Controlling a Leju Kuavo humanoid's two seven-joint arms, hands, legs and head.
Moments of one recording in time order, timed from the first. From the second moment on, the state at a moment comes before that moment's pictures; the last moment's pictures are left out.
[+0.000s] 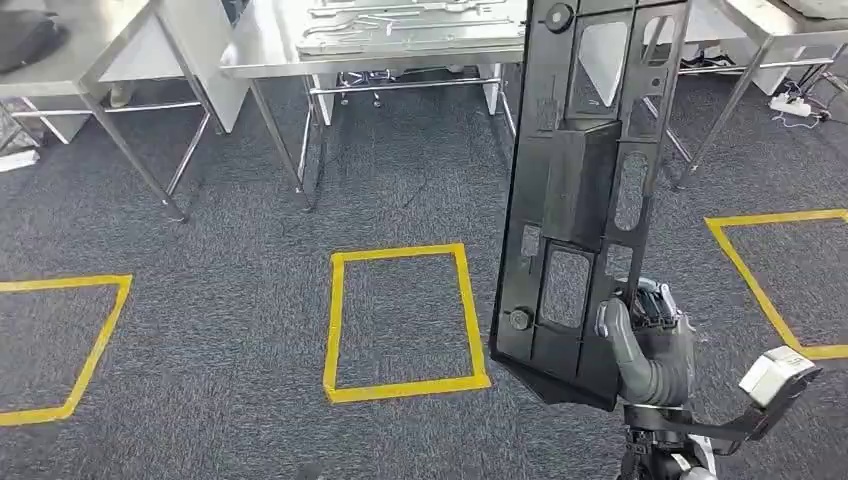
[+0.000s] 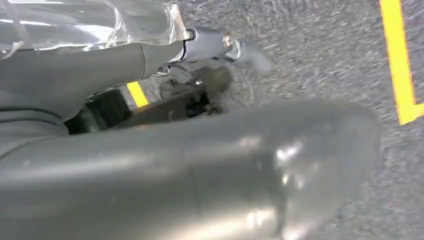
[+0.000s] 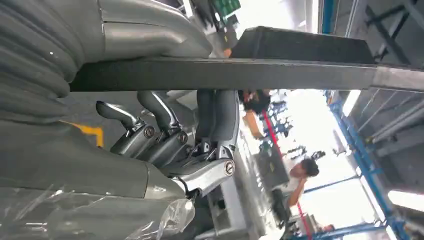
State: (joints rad) left arm -0.17 -0.04 -1.00 -0.25 0.73 0.09 -0.28; right arm -0.21 -0.38 0.48 -2.17 -0.58 -0.61 -0.29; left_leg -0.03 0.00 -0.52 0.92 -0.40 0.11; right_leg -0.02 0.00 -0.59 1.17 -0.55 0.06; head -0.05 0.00
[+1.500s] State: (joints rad) left arm -0.17 -0.02 -1.00 -0.25 0.72 0.08 -0.25; right arm -0.16 -0.38 0.48 -2.19 -0.55 -0.62 -0.31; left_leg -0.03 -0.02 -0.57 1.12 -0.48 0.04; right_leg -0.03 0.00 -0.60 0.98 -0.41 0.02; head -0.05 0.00
